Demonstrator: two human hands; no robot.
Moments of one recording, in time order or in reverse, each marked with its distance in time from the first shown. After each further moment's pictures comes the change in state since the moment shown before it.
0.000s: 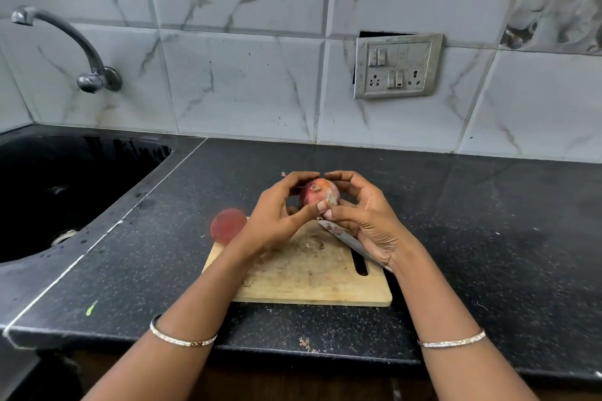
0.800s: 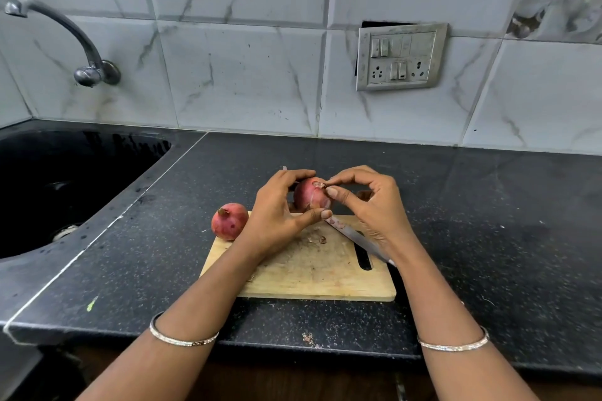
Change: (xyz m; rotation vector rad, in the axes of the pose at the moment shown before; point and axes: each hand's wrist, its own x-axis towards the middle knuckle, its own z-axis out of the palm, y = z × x) left_hand -0.005 -0.009 0.006 0.186 0.110 0.046; right_hand 0.009 0.006 -0.005 -0.648 0.229 -0.362
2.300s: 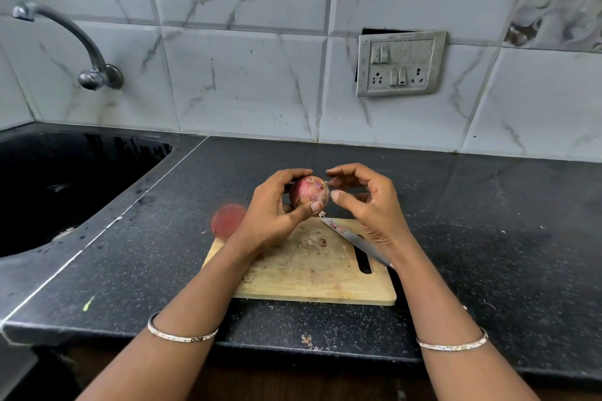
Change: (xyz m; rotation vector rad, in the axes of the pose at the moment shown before) left_hand 0.003 -0.004 -0.009 -0.070 -0.038 -0.019; right_hand -0.001 -0.007 0.001 0.053 -0.041 0.021
